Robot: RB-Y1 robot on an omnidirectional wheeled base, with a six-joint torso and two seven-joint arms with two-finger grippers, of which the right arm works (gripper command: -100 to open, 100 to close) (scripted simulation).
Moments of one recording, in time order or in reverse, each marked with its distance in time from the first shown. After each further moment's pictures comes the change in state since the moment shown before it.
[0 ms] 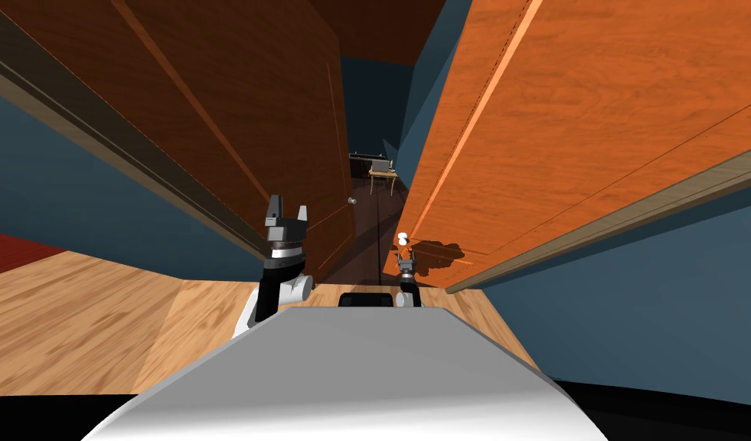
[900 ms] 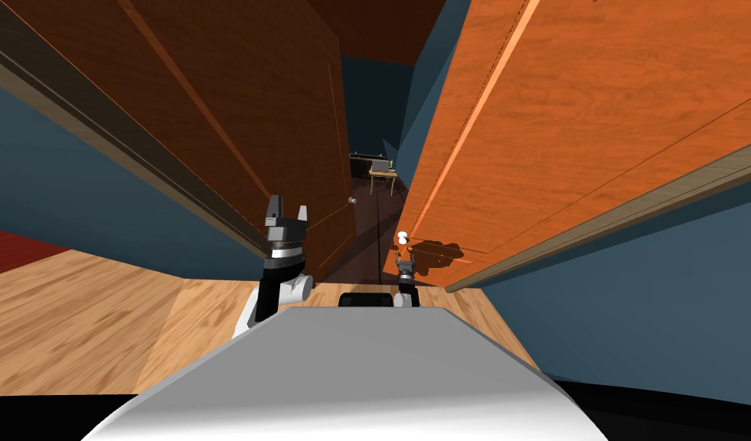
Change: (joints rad) arm -0.002 -0.010 0.075 -0.003 -0.126 -0.012 -0.217
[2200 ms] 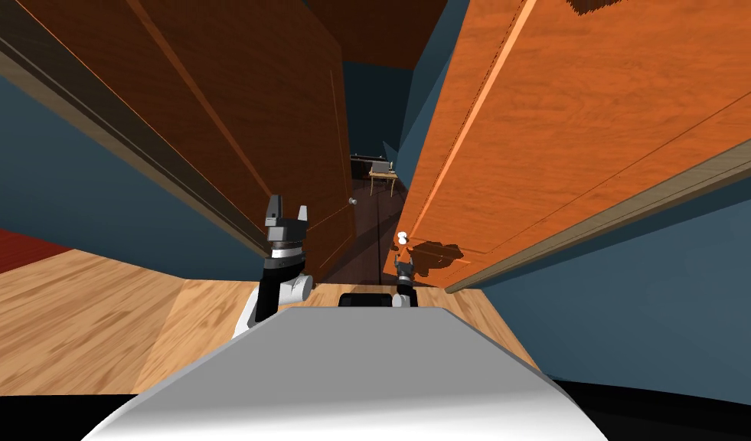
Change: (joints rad) arm -0.004 -0.010 0.079 0.001 -0.135 -0.014 -0.257
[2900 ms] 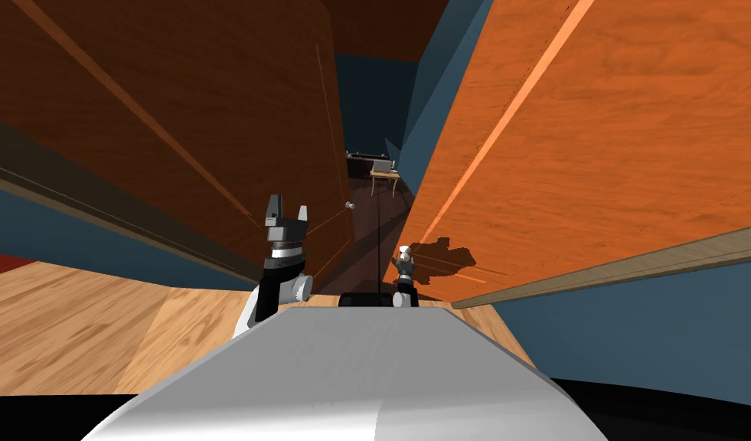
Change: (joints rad) arm -0.019 0.000 -0.021 0.021 -0.004 0.002 -0.008
